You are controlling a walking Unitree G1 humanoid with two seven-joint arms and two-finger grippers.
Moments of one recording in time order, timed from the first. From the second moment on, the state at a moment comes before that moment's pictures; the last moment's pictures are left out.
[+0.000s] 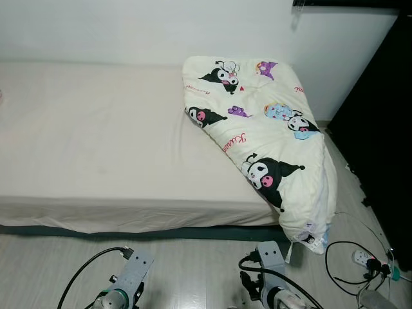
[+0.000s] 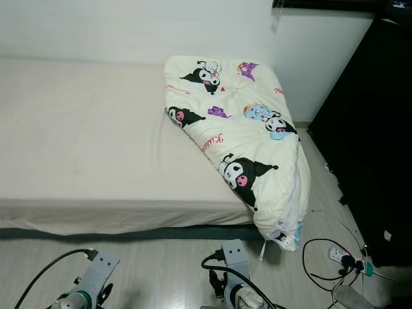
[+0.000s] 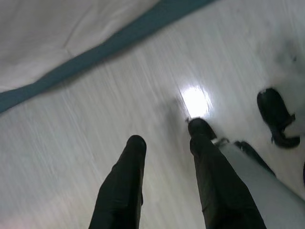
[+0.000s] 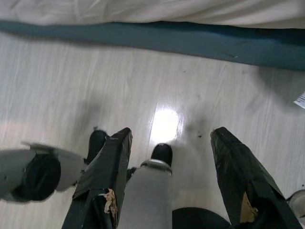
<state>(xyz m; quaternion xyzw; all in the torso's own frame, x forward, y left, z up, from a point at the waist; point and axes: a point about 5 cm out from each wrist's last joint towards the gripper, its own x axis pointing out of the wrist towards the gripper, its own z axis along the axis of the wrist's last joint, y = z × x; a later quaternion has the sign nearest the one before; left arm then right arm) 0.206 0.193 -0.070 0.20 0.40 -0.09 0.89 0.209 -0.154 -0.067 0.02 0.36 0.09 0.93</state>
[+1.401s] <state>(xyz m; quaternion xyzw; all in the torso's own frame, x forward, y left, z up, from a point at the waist) 0.302 0.120 0.068 0.00 0.06 -0.16 0.99 0.267 -0.214 0.025 0.00 0.03 -0.10 0.99</state>
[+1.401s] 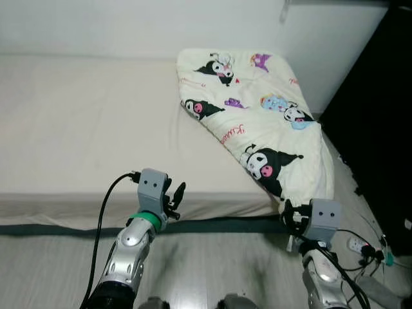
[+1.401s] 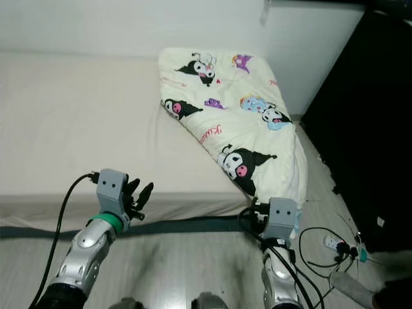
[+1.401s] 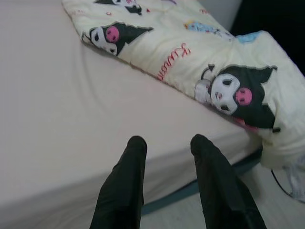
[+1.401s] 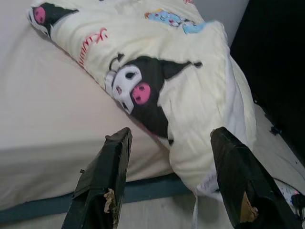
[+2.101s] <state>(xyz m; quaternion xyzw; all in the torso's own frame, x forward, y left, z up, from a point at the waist) 0.299 0.122 0.065 0.00 0.08 -0.16 0.98 0.272 -0.218 0.031 0.00 0.02 -0.11 0.99</state>
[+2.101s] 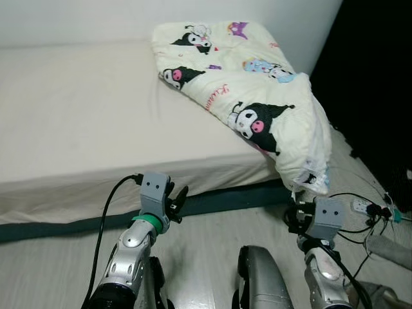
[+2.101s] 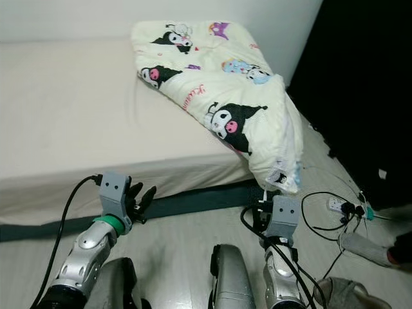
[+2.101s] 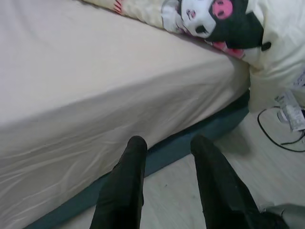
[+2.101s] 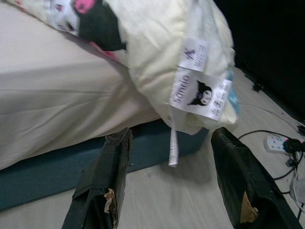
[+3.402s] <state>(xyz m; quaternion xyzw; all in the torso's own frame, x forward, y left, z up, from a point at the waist) 0.312 0.194 0.130 0.05 0.02 -0.07 1.00 0.361 -0.288 0.173 -0.01 -0.10 -0.07 0.99</state>
